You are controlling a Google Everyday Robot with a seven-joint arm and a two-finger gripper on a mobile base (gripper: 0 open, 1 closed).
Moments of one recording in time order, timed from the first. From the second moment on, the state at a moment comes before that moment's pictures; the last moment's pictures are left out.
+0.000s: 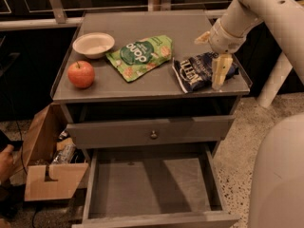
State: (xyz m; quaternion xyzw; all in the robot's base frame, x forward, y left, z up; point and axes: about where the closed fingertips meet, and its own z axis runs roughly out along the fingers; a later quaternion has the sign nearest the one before) arm 0.688 -0.198 0.852 -0.76 0.63 -0.01 0.19
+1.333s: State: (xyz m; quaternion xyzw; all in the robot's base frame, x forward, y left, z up) arm 0.684 -0.197 0.830 -0.75 0.63 0.01 0.19
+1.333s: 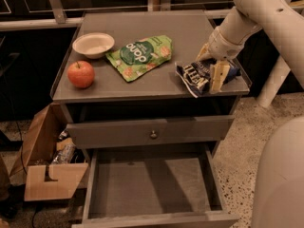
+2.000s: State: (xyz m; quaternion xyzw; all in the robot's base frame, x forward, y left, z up) arm 0.684 -0.197 0.835 -0.75 0.63 0.01 0.19
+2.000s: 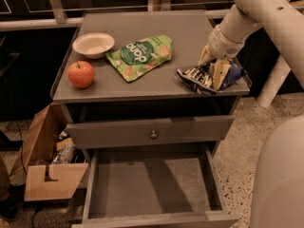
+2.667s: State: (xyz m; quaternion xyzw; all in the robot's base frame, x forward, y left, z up) arm 0.705 -0.217 0.870 -0.73 0.67 -0.02 0.17
